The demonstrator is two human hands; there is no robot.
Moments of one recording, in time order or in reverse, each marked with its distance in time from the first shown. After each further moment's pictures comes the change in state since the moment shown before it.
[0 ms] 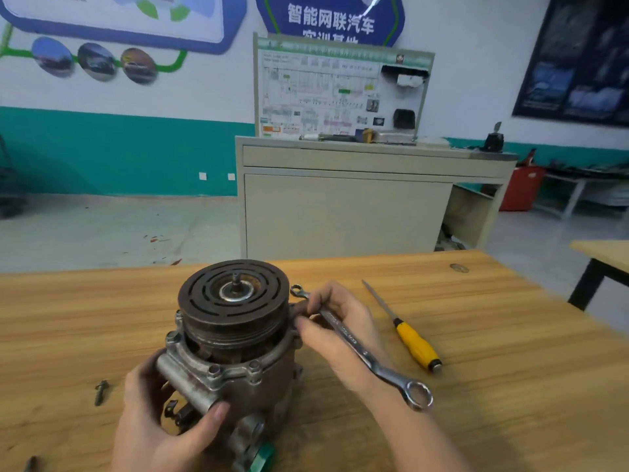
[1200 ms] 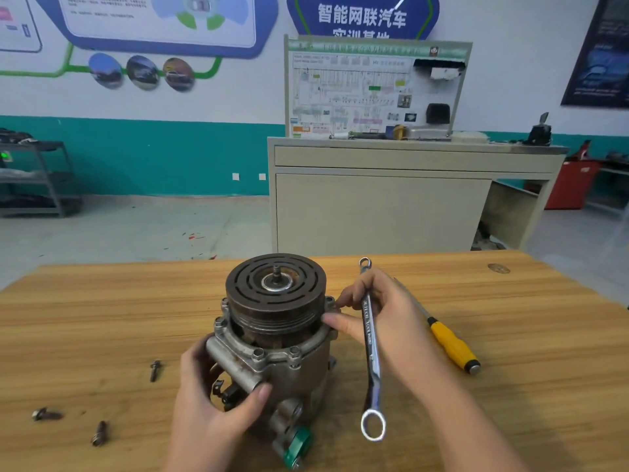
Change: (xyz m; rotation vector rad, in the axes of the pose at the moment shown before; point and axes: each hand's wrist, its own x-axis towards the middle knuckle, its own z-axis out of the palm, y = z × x) left_hand -0.007 -0.002 0.002 0.061 0.011 0.067; right_hand 0.003 -0.001 -0.010 -0.118 -0.026 -0.073
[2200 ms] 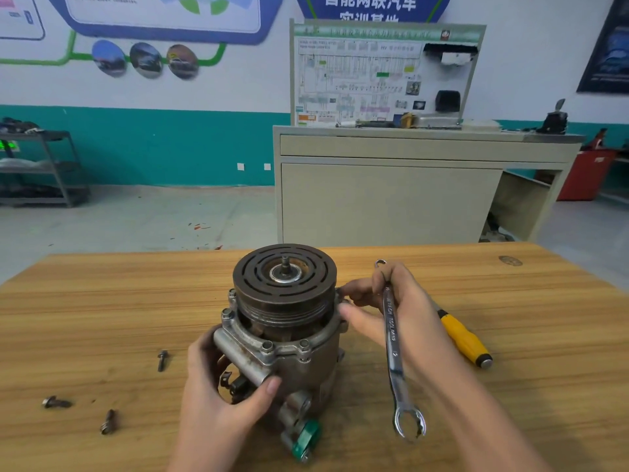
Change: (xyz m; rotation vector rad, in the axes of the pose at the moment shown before) left_hand -0.001 0.004 0.000 0.009 -0.002 0.003; right_hand -0.005 0.004 0.000 0.022 -0.005 -0.014
